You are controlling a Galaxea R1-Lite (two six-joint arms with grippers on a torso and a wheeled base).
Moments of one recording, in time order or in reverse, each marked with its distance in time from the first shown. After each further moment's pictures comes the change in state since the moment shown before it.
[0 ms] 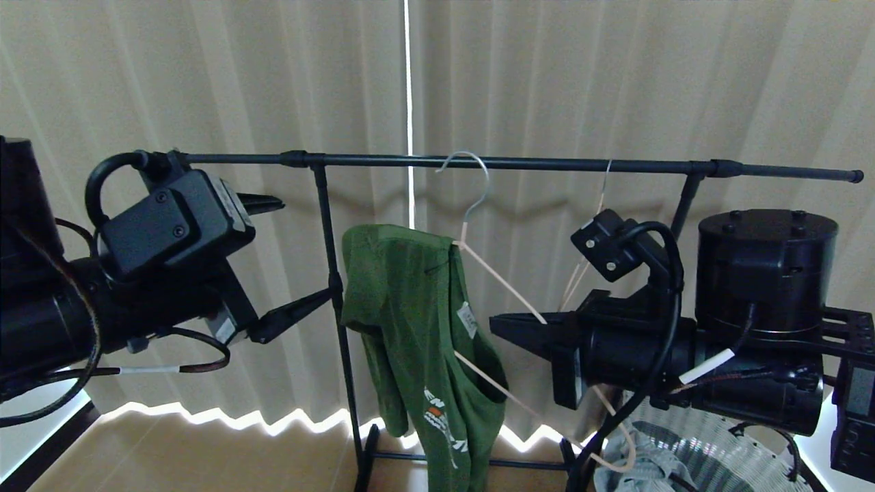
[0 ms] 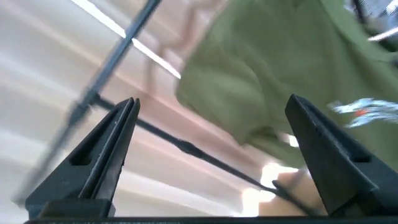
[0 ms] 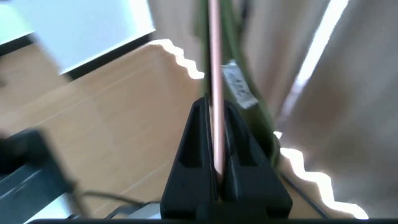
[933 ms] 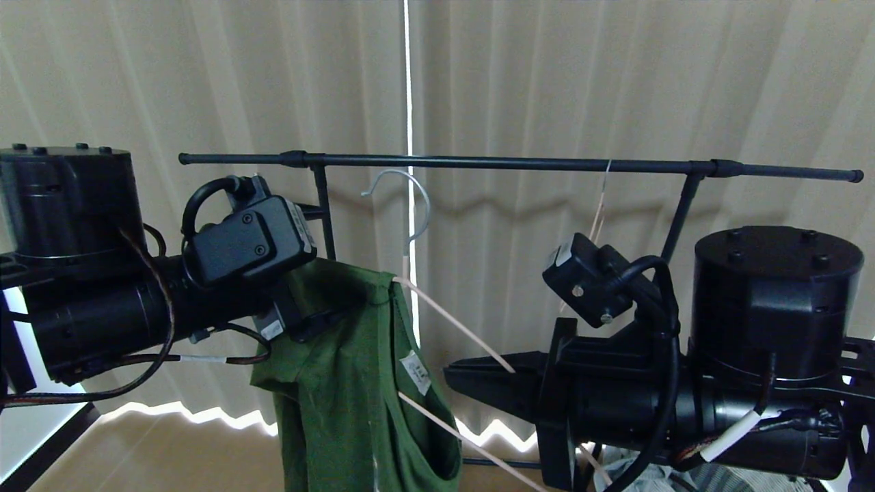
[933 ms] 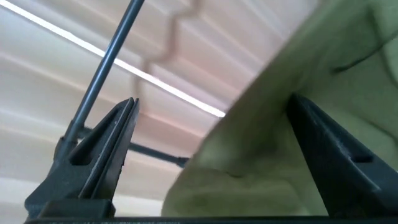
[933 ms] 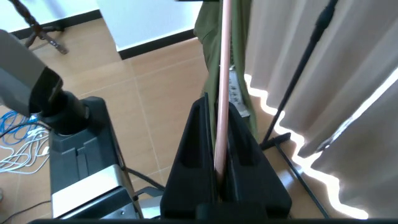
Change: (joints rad) left arm -0.035 0.113 -0.043 -0.022 -0.012 0.069; right arm 0.138 -0.009 0.001 -0.001 0.087 -0.028
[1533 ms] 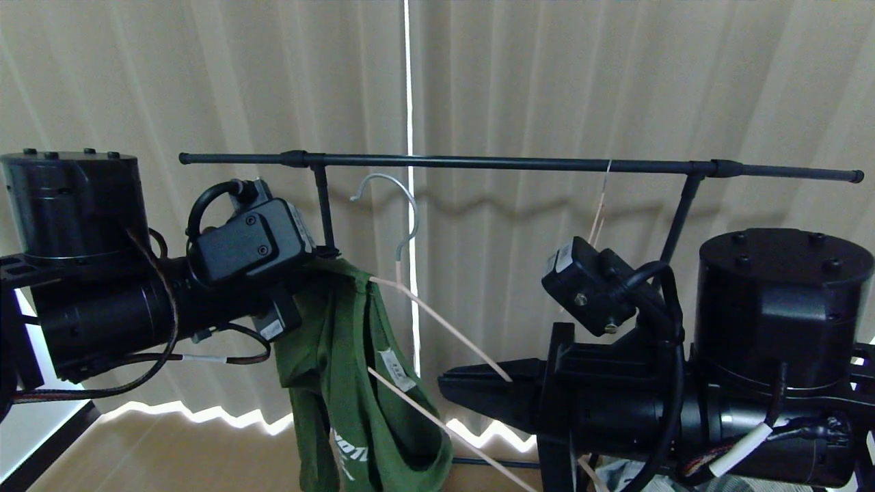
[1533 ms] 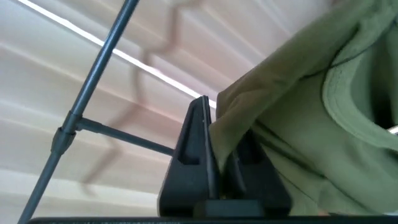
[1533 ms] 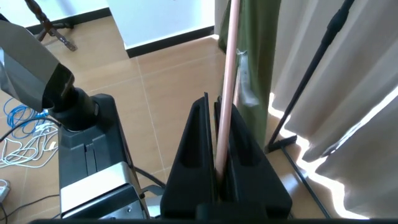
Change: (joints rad) left arm 0.009 0.011 0.004 0.000 0.000 -0.003; right arm 0.016 -0.005 0.002 -0.003 0.014 -0.001
